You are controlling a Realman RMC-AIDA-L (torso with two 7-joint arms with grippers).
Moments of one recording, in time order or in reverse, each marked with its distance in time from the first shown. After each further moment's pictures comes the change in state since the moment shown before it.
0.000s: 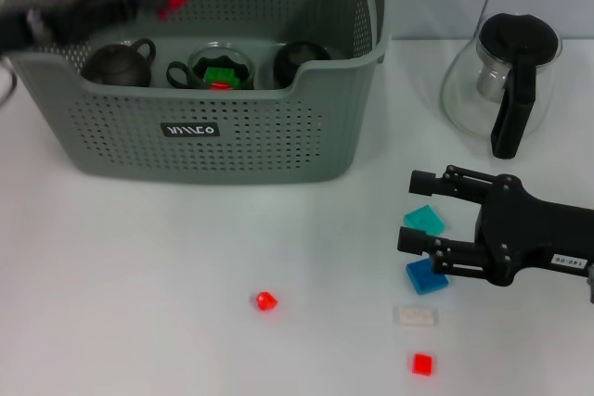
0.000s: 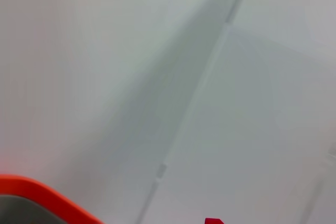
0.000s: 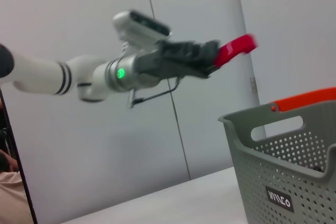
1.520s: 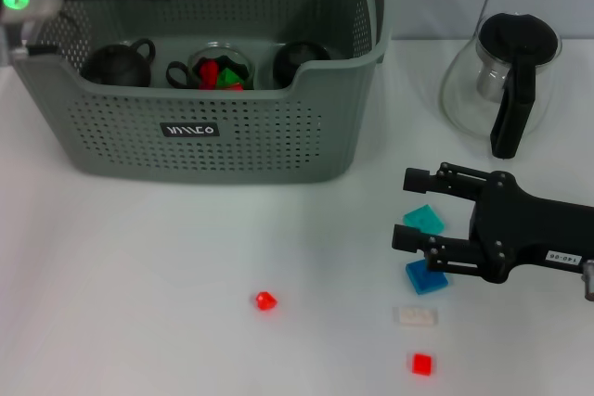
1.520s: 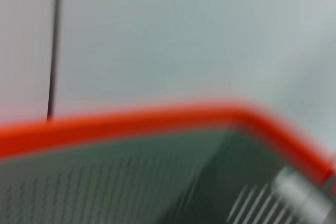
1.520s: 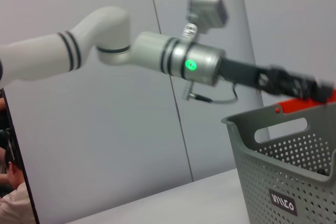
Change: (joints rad) left arm -0.039 -0.134 0.429 0.369 0.302 -0.687 -0.428; right arm 0.014 0.001 0.000 0.007 -0.002 0.002 -0.001
